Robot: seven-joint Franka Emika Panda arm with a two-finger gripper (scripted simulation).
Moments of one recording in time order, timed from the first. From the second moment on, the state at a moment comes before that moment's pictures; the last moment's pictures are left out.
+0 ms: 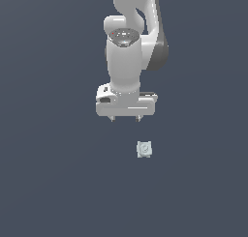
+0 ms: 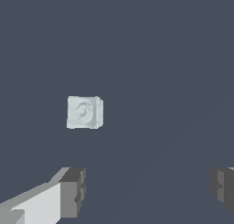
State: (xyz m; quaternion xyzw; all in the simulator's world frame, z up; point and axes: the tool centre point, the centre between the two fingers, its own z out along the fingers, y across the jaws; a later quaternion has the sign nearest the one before) arm 0.020 0.007 0.212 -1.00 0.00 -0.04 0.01
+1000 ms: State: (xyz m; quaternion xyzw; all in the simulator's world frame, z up) arm 0.026 0.038 0.203 -1.00 -0.03 -0.03 0.01
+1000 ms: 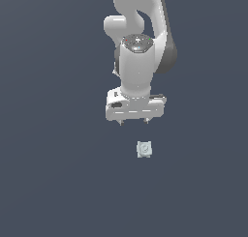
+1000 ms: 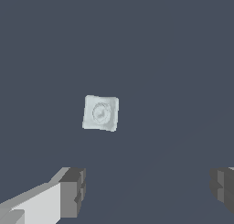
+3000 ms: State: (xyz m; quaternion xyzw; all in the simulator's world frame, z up) arm 0.066 0.095 0.049 -1.00 0.01 0.00 0.00
